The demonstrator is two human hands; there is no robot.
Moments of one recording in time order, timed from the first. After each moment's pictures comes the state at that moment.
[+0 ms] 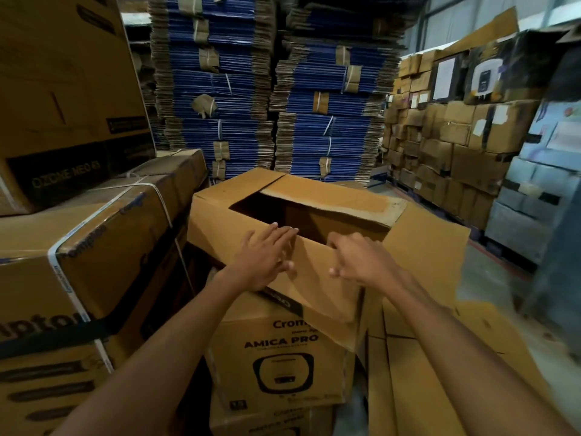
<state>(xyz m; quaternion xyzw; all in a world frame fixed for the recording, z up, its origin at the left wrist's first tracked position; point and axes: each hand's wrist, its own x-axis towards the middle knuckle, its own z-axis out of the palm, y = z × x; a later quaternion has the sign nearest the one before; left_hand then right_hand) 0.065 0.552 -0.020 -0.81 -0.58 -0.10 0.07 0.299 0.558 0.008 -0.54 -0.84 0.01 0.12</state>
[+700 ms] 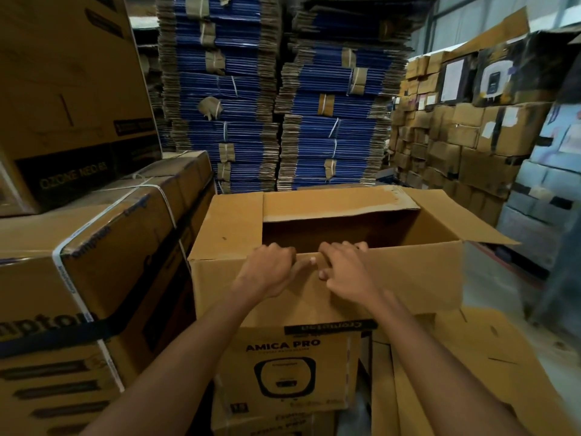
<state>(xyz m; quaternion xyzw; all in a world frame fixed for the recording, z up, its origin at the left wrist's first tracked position) 0.101 0.541 -0.014 -0.75 -0.64 -0.10 0.11 0.283 0.574 -0.032 -0.49 -0.84 -0.04 0.22</state>
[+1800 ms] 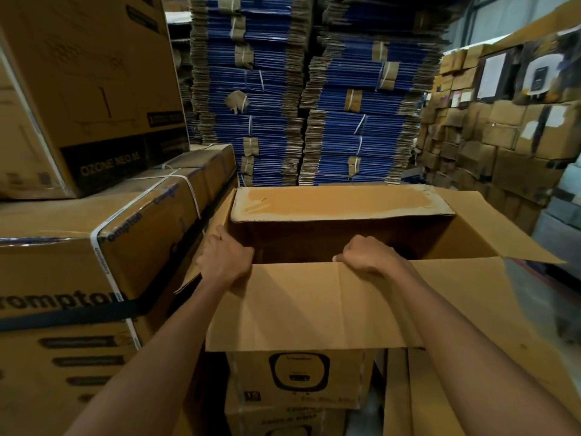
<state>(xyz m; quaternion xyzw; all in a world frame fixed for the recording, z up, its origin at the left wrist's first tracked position) 0.015 0.524 -0.013 -0.42 -0.87 -0.25 -0.03 0.271 0.603 0.003 -0.60 -0.78 0.16 0.05</state>
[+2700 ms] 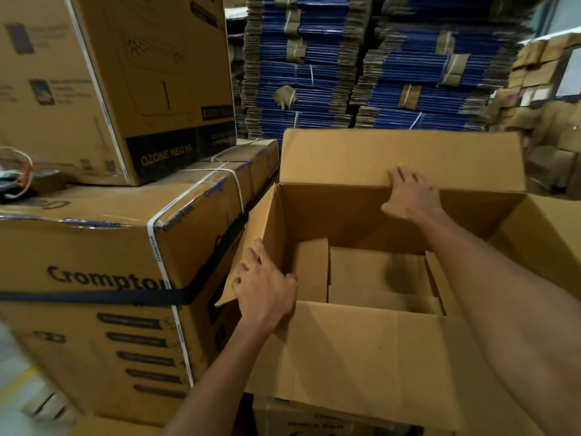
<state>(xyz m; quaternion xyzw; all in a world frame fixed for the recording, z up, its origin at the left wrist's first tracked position) 0.022 0.479 -0.048 -0.43 -0.86 -0.29 0.03 0.221 0.710 0.060 -0.58 -0.80 -0.05 0.16</state>
